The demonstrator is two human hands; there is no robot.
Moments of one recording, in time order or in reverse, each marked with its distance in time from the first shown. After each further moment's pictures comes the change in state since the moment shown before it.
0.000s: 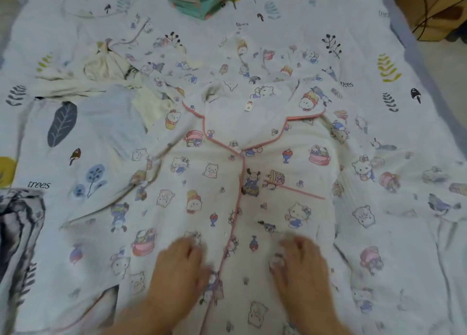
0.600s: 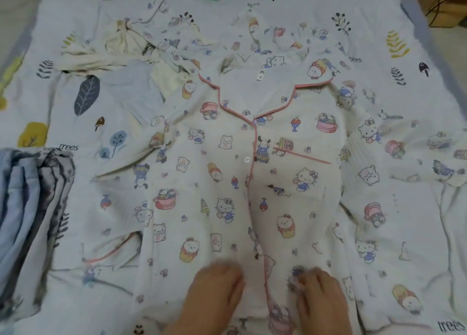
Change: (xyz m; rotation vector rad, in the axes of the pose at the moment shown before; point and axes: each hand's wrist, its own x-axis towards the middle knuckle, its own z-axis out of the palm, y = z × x) left_hand -0.087 0.058 0.013 -0.180 -0.339 -0.035; right_hand -0.123 0.013 0.010 0.033 -0.167 0.097
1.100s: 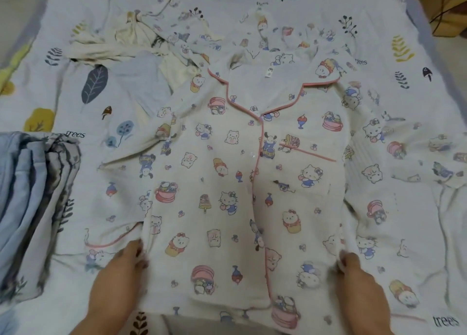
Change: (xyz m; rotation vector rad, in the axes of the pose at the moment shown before) left_hand -0.054 -0.128 -0.008 -0.121 0.275 -0.664; right_hand 0.018 0.045 -0.017 -0.067 -0.221 0.482
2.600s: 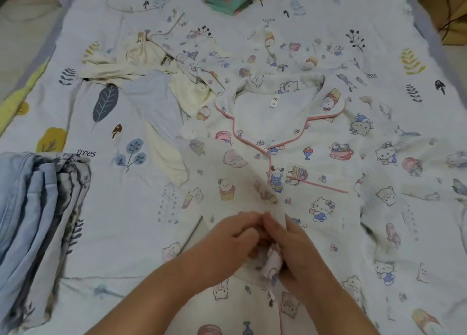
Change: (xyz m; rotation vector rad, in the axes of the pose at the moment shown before) left_hand -0.003 0.182 -0.084 -0.769 -0.646 0.463; right_hand -0.012 -0.167 -0.053 1.658 -0.801 -0.131
